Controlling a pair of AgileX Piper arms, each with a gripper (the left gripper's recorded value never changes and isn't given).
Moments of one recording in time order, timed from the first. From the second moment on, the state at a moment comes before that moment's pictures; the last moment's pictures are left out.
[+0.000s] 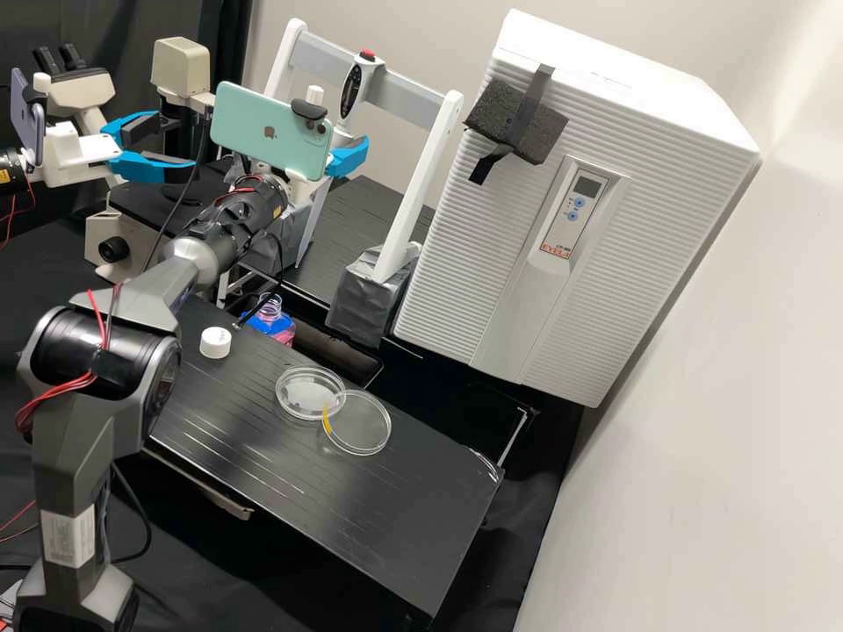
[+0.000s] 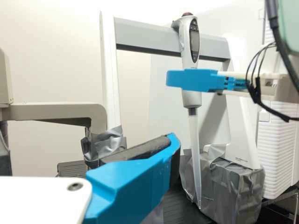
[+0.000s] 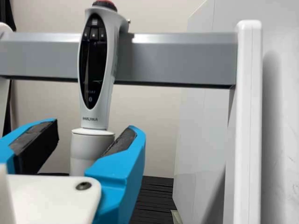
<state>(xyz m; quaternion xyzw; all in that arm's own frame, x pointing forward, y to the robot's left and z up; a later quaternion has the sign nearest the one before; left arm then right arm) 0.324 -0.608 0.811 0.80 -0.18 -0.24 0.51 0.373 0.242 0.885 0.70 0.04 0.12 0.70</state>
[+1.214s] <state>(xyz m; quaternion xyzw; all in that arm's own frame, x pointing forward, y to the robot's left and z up) 0.324 -0.609 0.812 0.79 -0.18 -0.24 0.53 0.374 0.238 0.881 0.67 0.03 0.11 0.73</state>
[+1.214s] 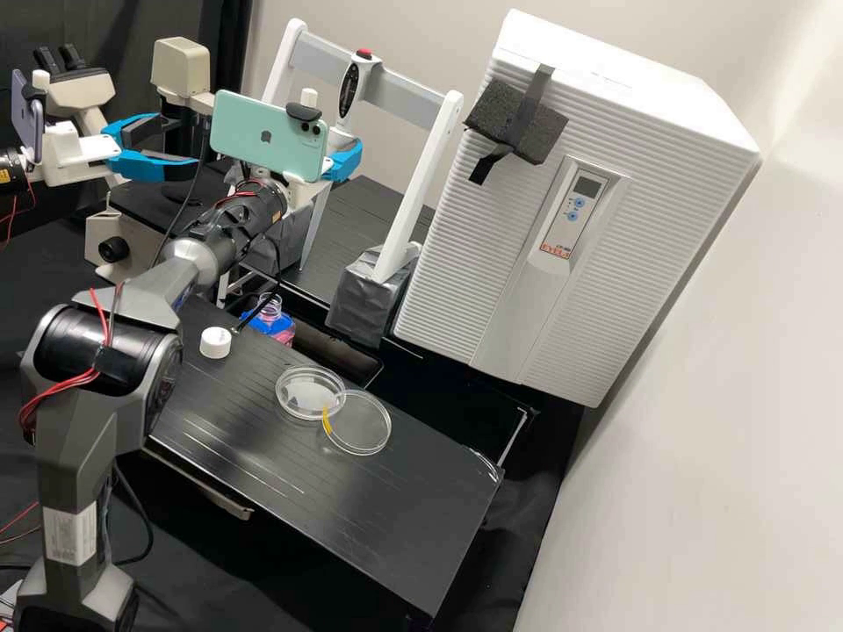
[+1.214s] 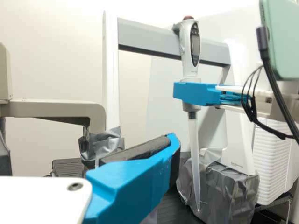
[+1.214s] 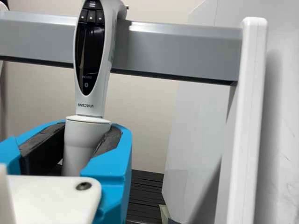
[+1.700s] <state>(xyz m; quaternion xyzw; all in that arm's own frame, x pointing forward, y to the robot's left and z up) 0.325 -0.611 0.813 0.79 -0.18 -0.24 0.53 0.358 0.243 0.908 0.70 -0.01 0.14 0.70</state>
